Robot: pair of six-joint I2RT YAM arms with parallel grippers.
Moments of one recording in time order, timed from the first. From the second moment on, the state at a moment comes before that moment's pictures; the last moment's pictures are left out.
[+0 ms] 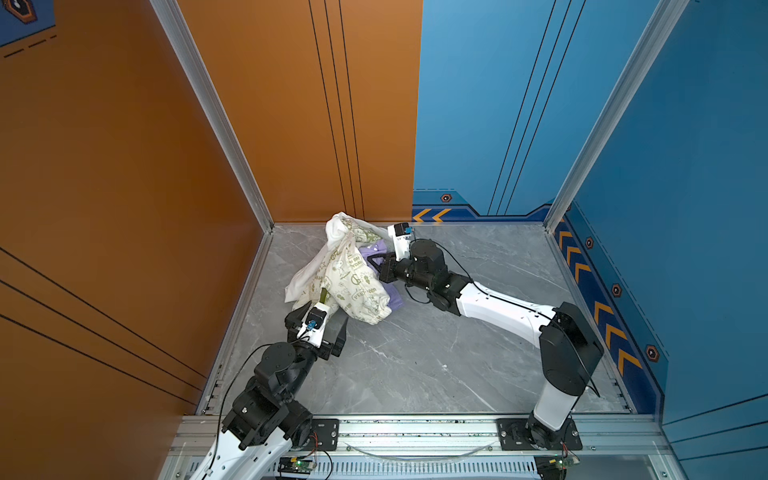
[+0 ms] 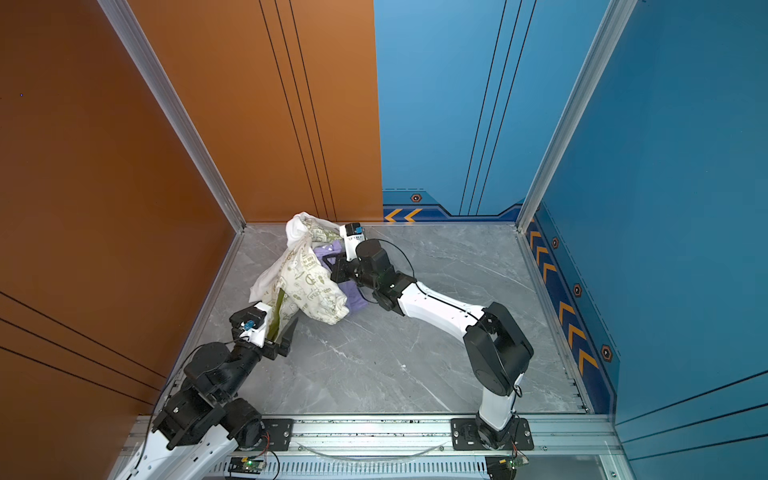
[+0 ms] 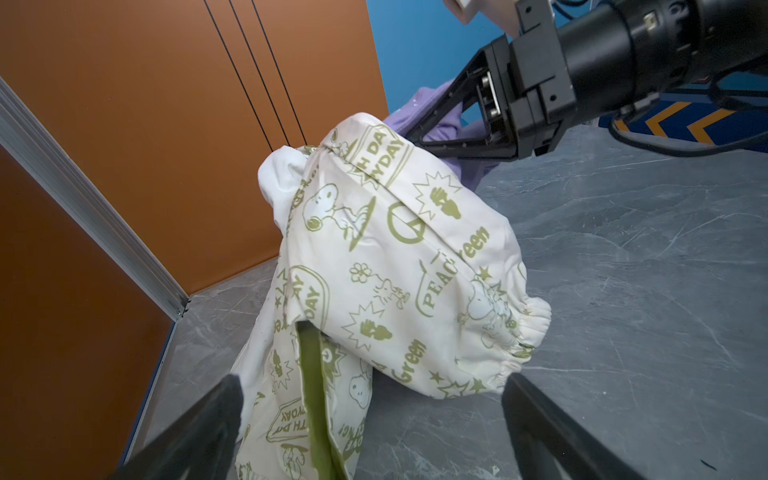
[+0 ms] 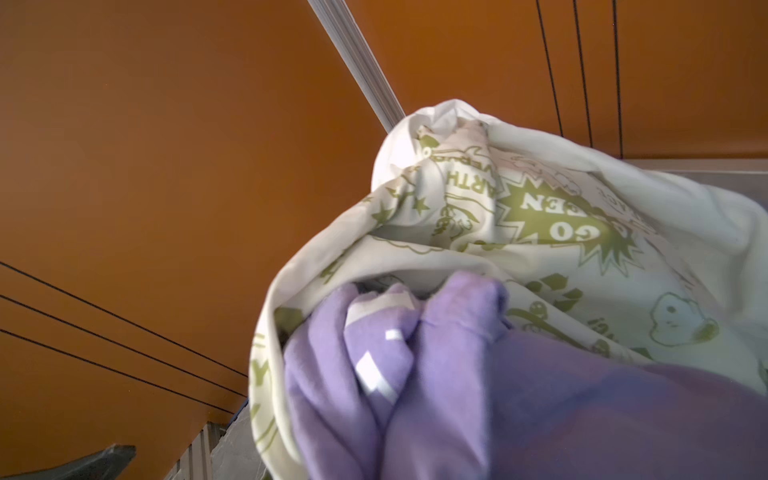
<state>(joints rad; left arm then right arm) -0.56 0.23 0.44 -0.34 -0.27 0.21 0.81 1.78 1.38 0.21 -0.17 0.53</state>
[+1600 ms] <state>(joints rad) -0.56 0.22 0.44 -0.34 -0.26 0.21 0.67 1.40 1.49 -0.08 0.00 0.07</state>
